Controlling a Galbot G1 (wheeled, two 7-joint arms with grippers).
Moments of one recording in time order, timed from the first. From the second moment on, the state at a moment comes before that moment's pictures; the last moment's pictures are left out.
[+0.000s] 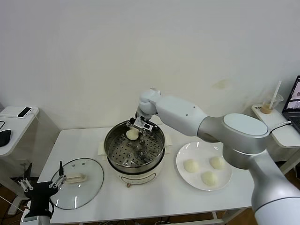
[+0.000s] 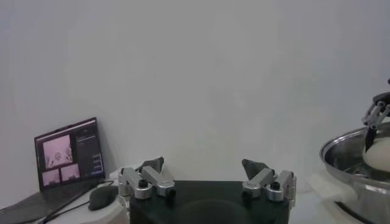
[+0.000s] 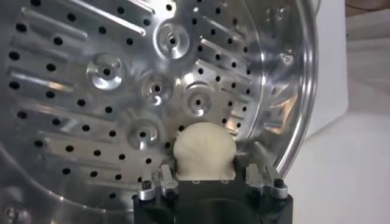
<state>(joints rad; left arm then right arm) 1.78 -1.41 -0.81 -2.30 0.00 0.07 -0.20 0.35 1.52 -1.11 0.76 -0.34 0.51 -0.86</state>
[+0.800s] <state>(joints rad) 1.76 -1.38 -0.81 -2.33 -0.03 0.10 -0.18 0.54 1.21 -1.15 1.16 0.04 0.01 -0.96</state>
